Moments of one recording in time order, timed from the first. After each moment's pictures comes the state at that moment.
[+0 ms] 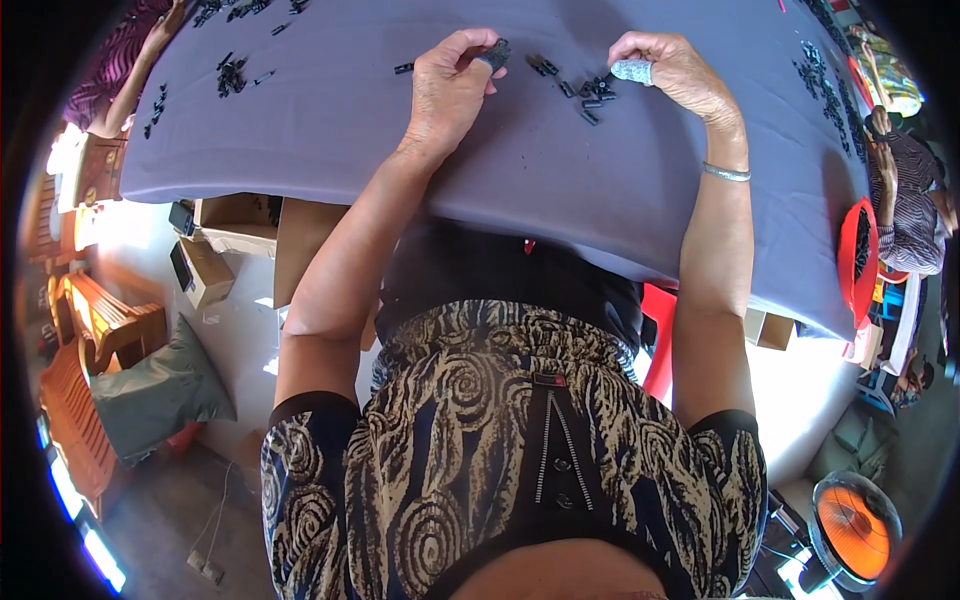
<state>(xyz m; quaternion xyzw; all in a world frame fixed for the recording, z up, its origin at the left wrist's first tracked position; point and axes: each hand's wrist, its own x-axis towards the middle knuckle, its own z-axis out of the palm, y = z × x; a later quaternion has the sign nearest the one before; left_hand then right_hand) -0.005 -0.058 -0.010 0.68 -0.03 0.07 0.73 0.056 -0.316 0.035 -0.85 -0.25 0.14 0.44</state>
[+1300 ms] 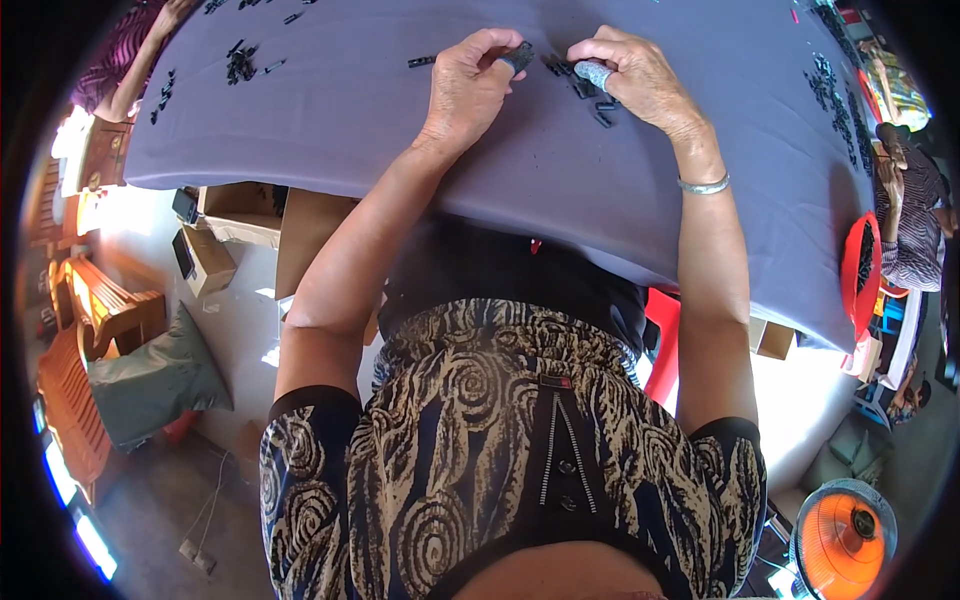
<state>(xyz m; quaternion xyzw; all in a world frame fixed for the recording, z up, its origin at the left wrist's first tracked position) -0.009 -0.062 -0.007 0.71 -0.04 0.06 0.70 0.042 -0.270 0.016 -0.90 -0.31 -0.02 0.30</state>
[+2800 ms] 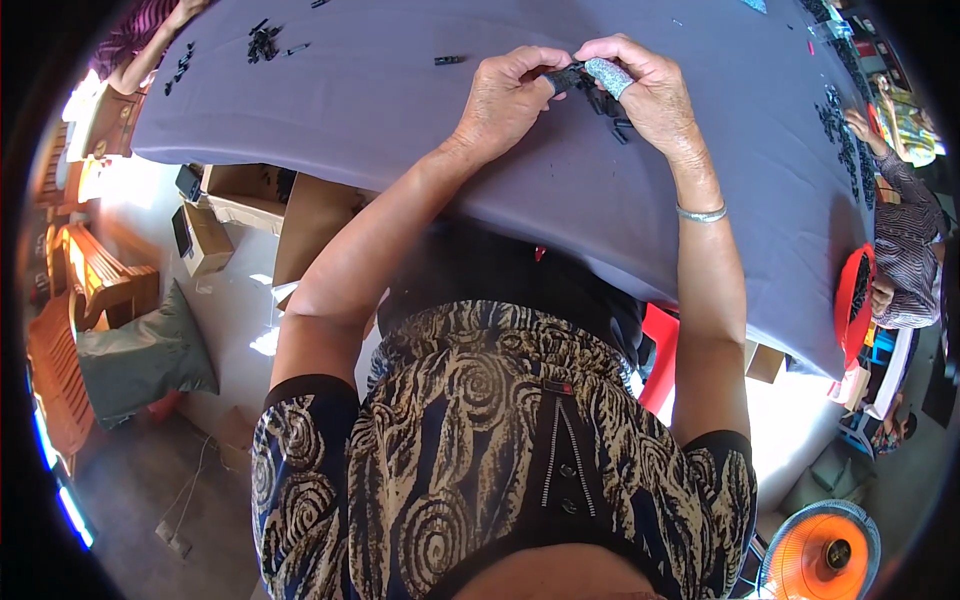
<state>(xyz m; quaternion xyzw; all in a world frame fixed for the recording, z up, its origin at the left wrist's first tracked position) -0.010 -0.068 -0.013 0.71 -0.09 0.04 0.69 0.027 -0.243 0.028 -0.81 -0.30 -0.02 0.51</state>
